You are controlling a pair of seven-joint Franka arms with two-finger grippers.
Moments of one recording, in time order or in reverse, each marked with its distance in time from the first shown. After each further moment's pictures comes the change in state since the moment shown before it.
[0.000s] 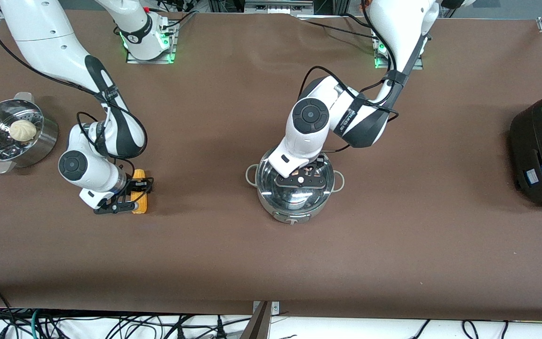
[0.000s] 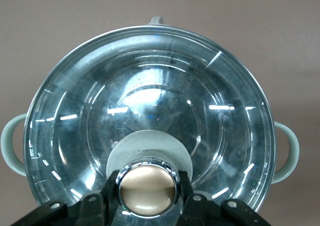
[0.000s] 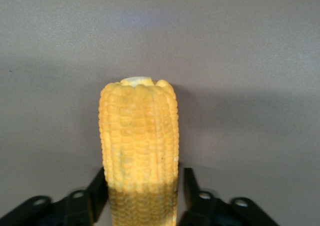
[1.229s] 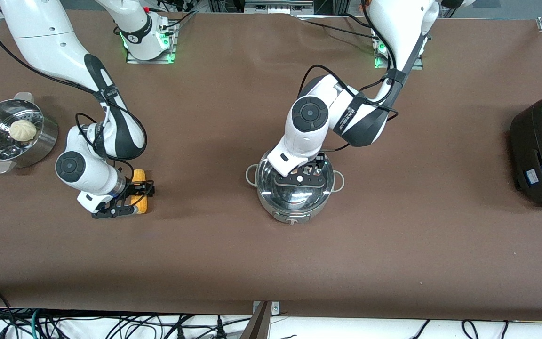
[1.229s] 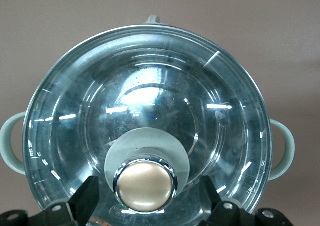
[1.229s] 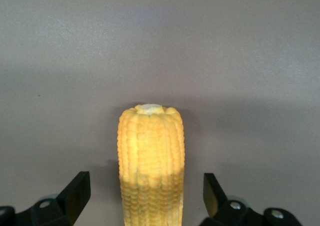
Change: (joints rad) left arm -0.001 -0.003 -0.004 -0.002 0.000 0.000 0.000; right arm 0.009 0.000 0.001 0.050 0.000 -0.017 0.000
